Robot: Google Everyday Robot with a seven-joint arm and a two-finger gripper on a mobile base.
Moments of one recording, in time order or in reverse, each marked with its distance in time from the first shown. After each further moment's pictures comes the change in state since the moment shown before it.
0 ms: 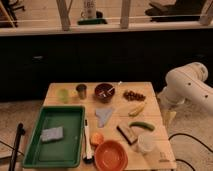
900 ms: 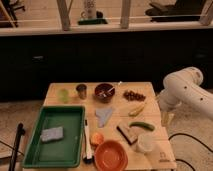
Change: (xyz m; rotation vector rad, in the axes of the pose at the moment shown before) arm -0.002 -0.003 0.031 -0.005 -0.015 -0.061
